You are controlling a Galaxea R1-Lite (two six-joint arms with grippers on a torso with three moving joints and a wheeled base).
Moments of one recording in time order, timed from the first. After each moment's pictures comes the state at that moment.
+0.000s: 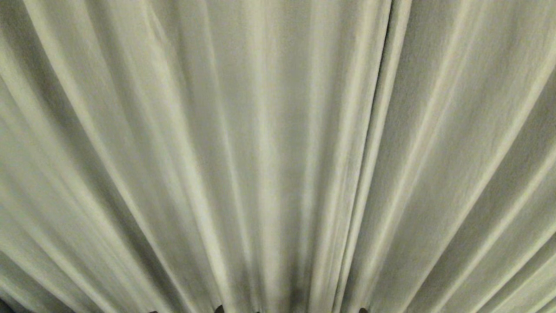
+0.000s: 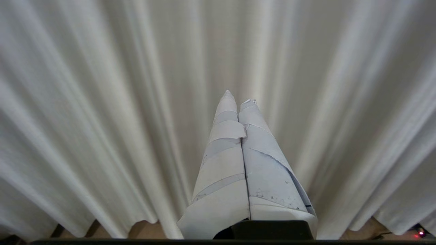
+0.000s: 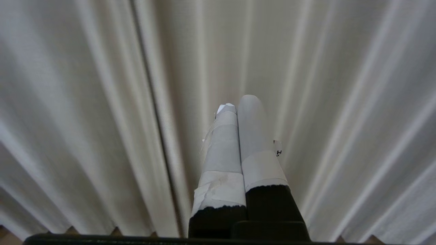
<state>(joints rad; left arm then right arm) 0.00 0.00 0.00 0.00 -0.01 0.02 0.01 0.00 0.00 -0.06 0.00 -0.01</state>
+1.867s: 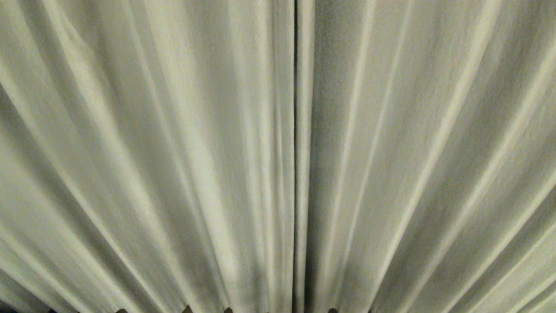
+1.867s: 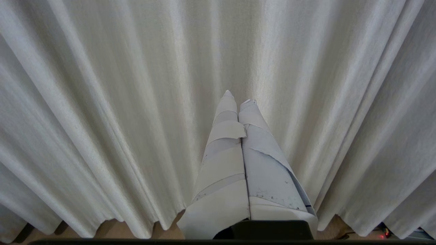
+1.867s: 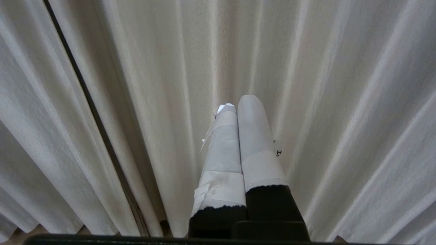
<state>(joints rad) 0.00 0.00 0.00 0.00 -0.01 0.02 0.01 0.00 0.00 -0.06 0.00 -0.01</state>
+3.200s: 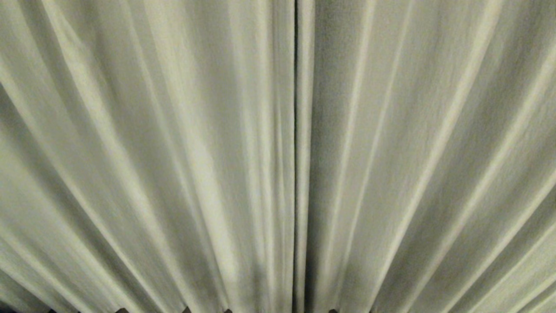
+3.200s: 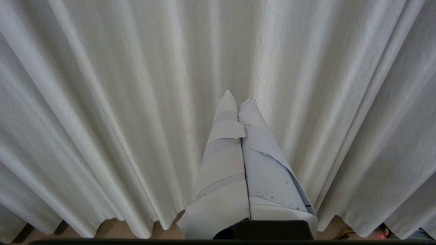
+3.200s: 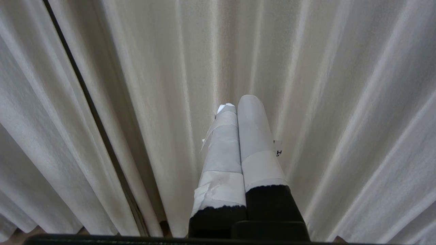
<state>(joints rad) 0.00 0.00 0.00 0.00 -0.01 0.02 0.01 0.00 0.00 -0.06 0.00 0.00</state>
